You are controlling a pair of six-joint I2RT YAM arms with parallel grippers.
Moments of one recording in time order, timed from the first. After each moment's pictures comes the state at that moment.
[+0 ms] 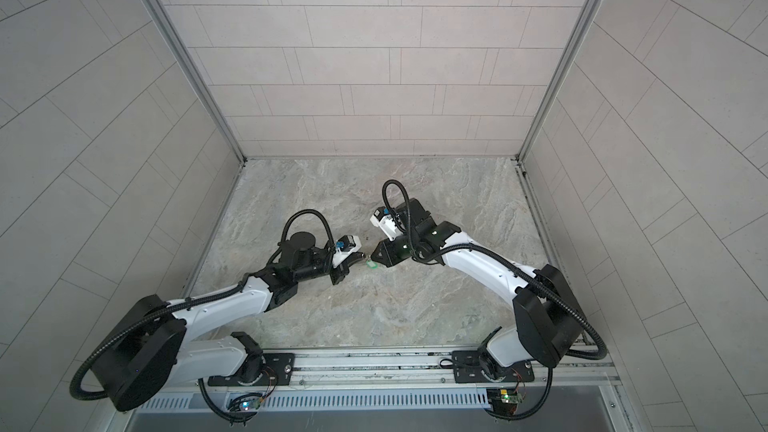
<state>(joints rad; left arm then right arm) -0.63 1.25 0.45 0.39 0.46 0.35 0.62 1.45 1.01 -0.42 -0.57 0.29</state>
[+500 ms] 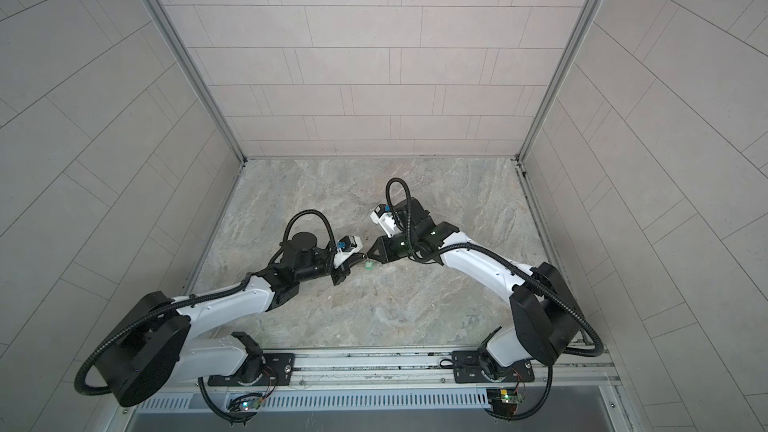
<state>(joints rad) -0.63 1.27 0.45 0.41 0.46 0.35 0.62 1.46 1.01 -0.37 -0.59 0.43</state>
